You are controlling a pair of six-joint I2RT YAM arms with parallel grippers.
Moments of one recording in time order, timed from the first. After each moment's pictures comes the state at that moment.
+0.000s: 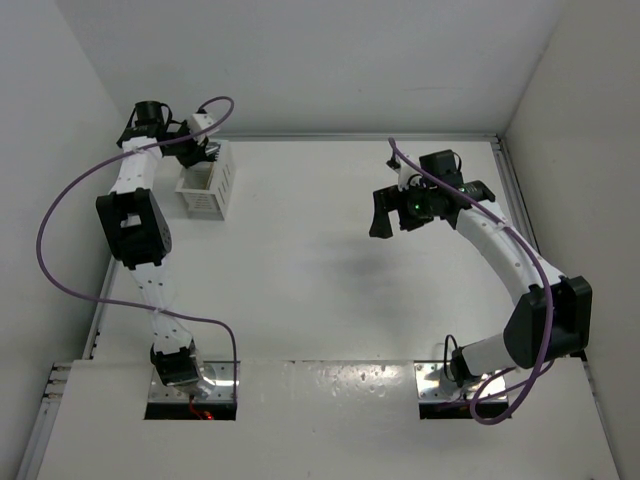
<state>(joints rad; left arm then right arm) 0.22 2.25 2.08 -0.69 0.65 1.02 0.27 1.45 1.19 -0.67 -0.40 -0.03</state>
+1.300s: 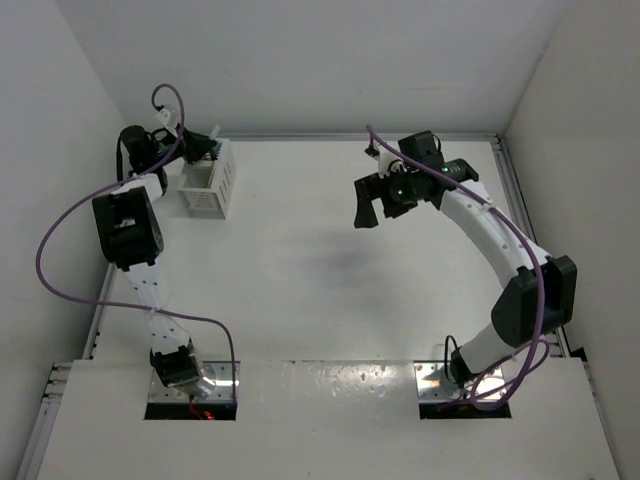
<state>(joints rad) 0.30 2.26 1.64 0.65 1.11 -0.11 0.36 1.58 1.41 -0.79 -0.39 -0.05</state>
